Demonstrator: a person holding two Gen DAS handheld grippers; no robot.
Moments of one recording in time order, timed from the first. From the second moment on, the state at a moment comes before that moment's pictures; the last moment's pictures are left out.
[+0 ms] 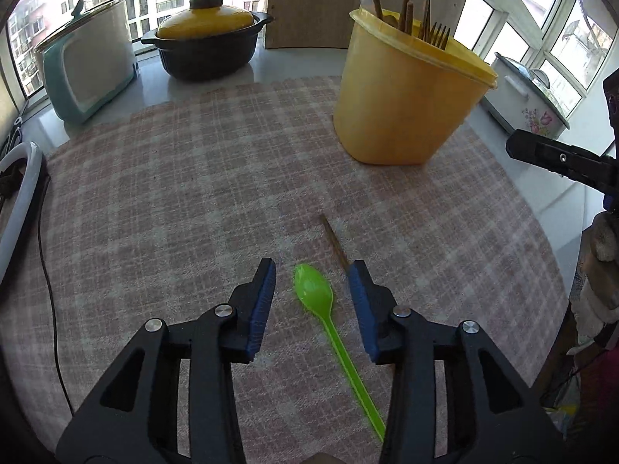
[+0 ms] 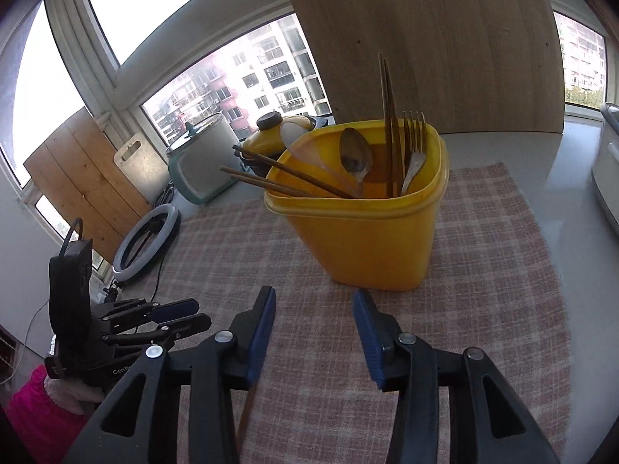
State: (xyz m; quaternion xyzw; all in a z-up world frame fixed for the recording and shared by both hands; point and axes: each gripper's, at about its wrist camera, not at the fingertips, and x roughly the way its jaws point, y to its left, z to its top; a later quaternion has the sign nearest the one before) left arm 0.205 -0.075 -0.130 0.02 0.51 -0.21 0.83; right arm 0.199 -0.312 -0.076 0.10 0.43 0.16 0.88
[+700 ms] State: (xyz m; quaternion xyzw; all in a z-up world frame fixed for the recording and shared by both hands) left arm 0.196 -0.083 -0.166 0.07 0.52 -0.19 0.83; right arm 0.195 -0.285 -0.109 0.07 0.47 0.16 0.87
